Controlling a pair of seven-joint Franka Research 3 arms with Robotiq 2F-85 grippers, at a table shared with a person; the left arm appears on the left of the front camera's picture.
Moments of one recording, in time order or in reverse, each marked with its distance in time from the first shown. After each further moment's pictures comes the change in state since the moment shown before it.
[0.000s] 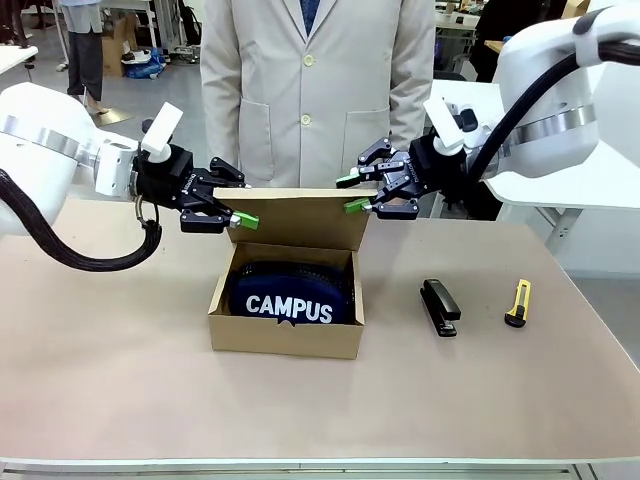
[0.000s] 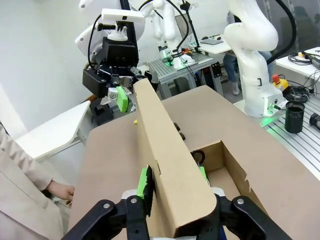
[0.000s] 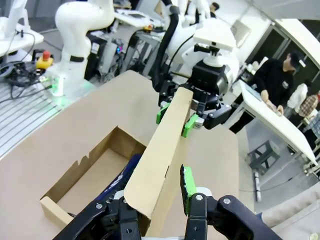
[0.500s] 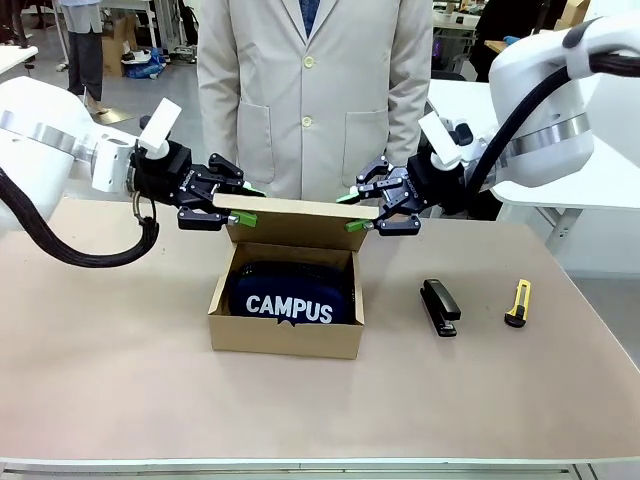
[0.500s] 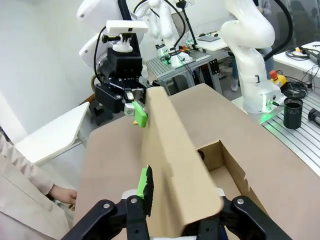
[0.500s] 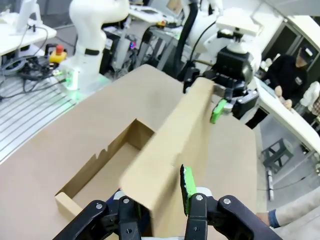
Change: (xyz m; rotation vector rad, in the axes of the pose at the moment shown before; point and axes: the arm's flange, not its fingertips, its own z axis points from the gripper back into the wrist) left arm 0.012 0.002 0.003 -0.016 0.018 -0.035; right arm -0.012 0.019 -0.009 0.071 0.019 -0.016
